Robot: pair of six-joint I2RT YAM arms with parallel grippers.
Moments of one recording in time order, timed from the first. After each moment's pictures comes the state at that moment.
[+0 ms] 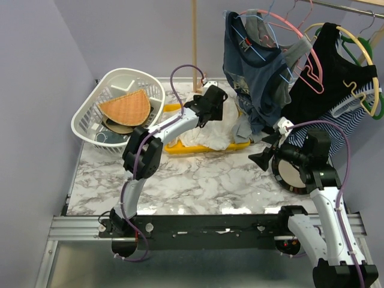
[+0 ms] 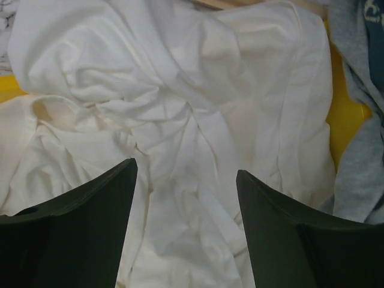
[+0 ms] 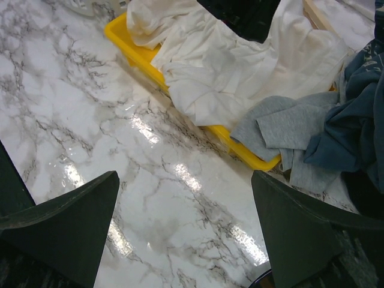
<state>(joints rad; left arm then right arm) -0.70 2.11 1.80 -0.44 -0.34 -0.48 0.01 0.71 0.74 -0.46 -0.82 -0.33</state>
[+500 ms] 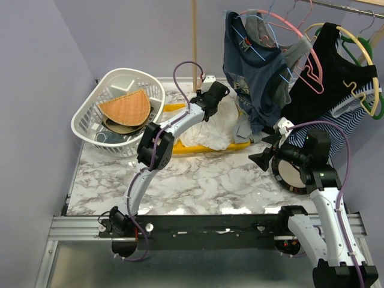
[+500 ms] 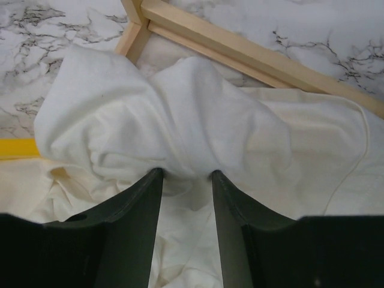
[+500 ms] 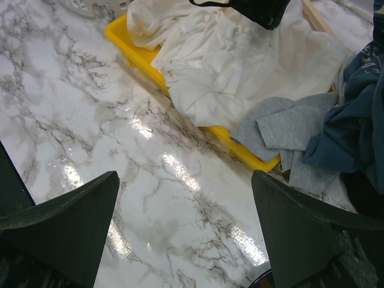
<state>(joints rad) -0.66 2.41 2.15 -0.48 -0.55 -0.50 0.01 0.71 0.74 -0.46 -0.82 -0.33</state>
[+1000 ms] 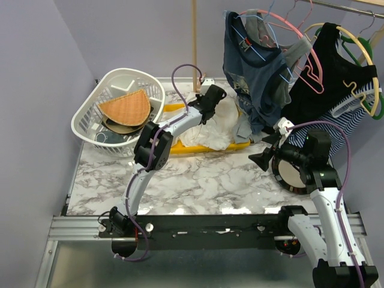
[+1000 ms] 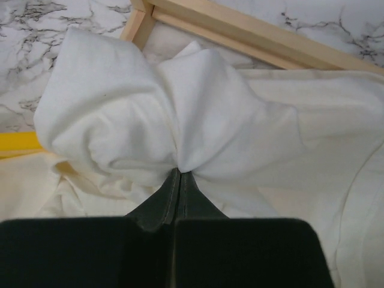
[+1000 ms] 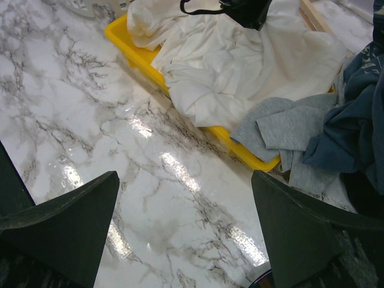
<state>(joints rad) -0.65 2.38 2.03 -0.35 -0.54 -0.45 0.01 0.71 0.74 -0.46 -0.82 -0.33</state>
